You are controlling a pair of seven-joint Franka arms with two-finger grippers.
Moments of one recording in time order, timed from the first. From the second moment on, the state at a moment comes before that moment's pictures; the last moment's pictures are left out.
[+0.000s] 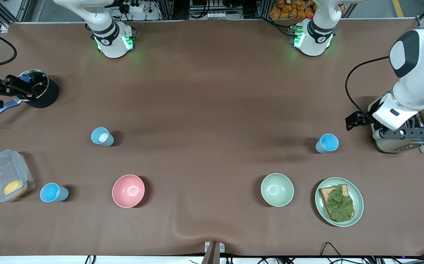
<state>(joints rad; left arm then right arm) -0.01 0.06 -0.05 -1.93 0.01 2.03 -0.06 0.00 0.08 -0.05 -1.46 0.03 1.48 -0.20</state>
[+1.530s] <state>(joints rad) 0.04 0.24 -0.05 -2.09 0.01 2.31 -0.07 -0.03 0.24 -0.04 -1.76 0.03 1.87 -0.21</state>
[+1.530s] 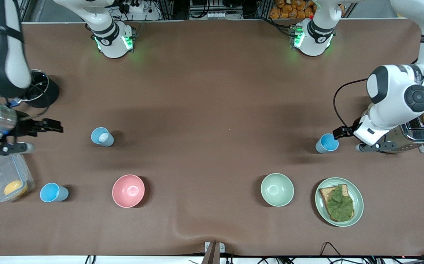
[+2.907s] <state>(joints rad) 0.04 0.37 -0.05 -2.09 0.01 2.40 -0.07 0.00 0.27 -0.04 -2.21 0.08 2.41 -0.20</state>
